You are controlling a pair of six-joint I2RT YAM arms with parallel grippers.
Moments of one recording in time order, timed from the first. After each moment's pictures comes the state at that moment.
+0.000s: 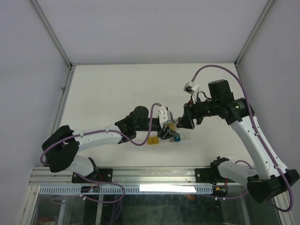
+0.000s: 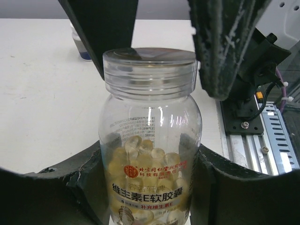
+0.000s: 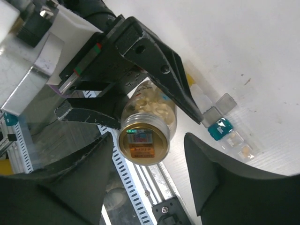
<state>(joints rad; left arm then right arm) -1.00 1.45 0.80 0.51 0.51 0.10 0.39 1.07 1.25 -1.05 -0.77 -0.16</state>
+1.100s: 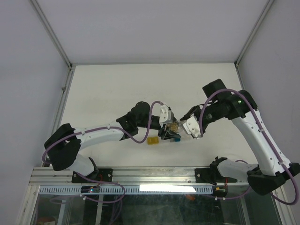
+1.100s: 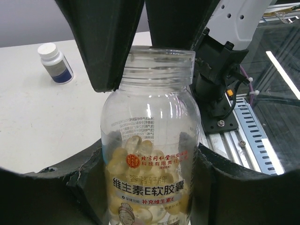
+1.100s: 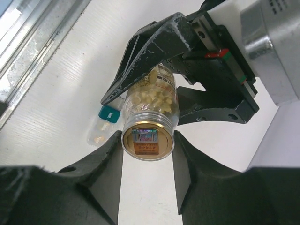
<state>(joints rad) -0.98 1.48 0.87 0.49 0.70 0.13 0.52 1.16 1.49 -1.53 -0.73 -1.73</state>
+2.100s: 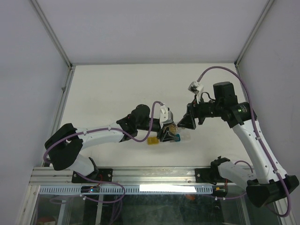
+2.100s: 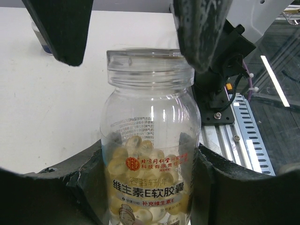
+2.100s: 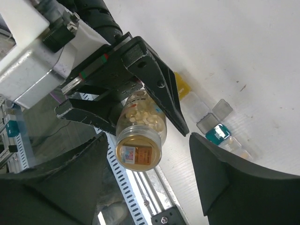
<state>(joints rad) -0.98 1.49 0.82 0.49 0.66 0.04 0.32 1.01 1.18 -0.98 -0.83 -0.15</state>
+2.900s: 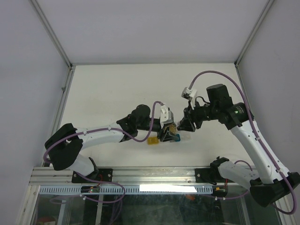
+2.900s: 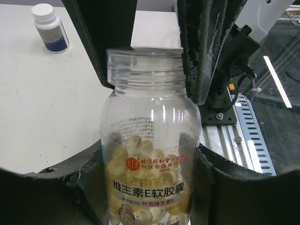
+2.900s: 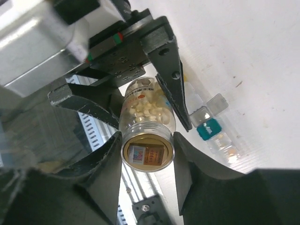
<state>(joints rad) -0.98 1.49 0.82 0.48 0.63 0.04 0.44 1.02 1.17 -1.01 -0.72 -0.21</state>
